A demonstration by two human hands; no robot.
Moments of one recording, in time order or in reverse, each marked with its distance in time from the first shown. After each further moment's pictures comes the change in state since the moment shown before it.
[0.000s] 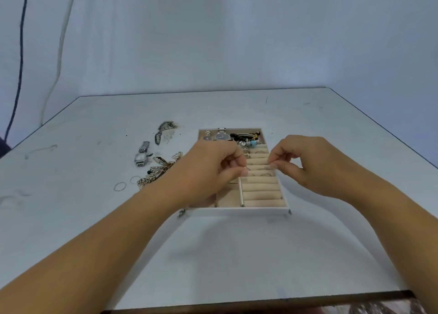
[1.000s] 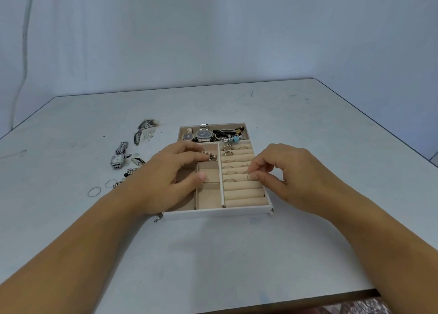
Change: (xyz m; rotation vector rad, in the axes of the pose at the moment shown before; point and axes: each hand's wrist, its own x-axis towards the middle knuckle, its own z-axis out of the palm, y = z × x) left_hand -0.011 -0.057 0.003 0.117 -0.075 -0.007; right_hand -0.018 0.008 0.023 0.073 0.071 -0.049
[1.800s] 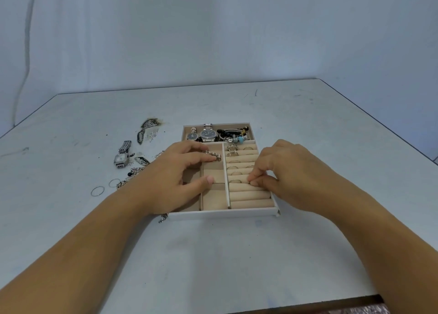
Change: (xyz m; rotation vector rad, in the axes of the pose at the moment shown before) left_hand 0.002 -0.003 0.002 0.017 0.008 0.022; right_hand 0.017 -0.014 0.000 -0.229 -0.171 0.039
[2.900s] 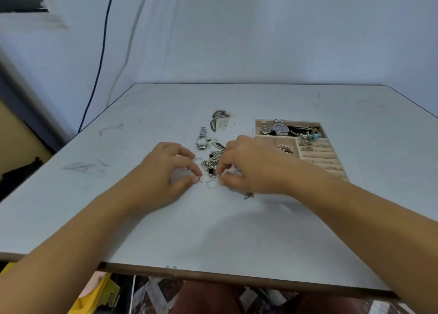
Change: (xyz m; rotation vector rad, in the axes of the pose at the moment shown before) left_hand -0.122 -0.068 -0.068 0.166 0.112 -0.188; right_hand 0.082 -0.144 0.045 -0.103 -0.213 -0.292
